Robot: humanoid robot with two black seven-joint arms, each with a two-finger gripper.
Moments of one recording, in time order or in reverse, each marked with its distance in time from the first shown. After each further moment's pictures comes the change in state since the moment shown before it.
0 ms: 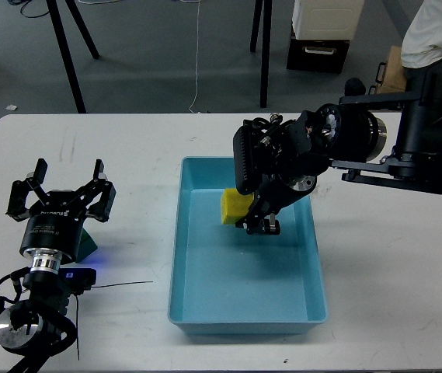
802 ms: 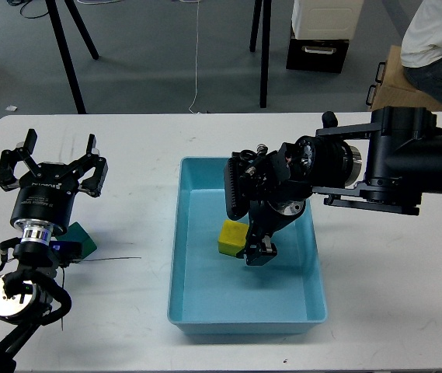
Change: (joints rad) left arm -0.163 0.189 0.012 0.044 0.232 0.152 0.000; right arm -0.064 -0.012 0.049 -0.088 0.152 -0.081 0.000
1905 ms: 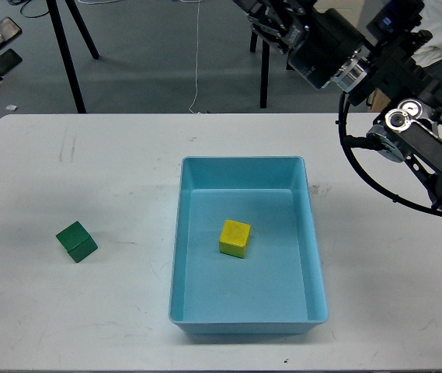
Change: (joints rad) left arm -0.363 0.382 -0.013 0.229 1.595 -0.137 0.000; right arm -0.669 -0.126 1.229 0.178 0.964 -0.212 -0.089
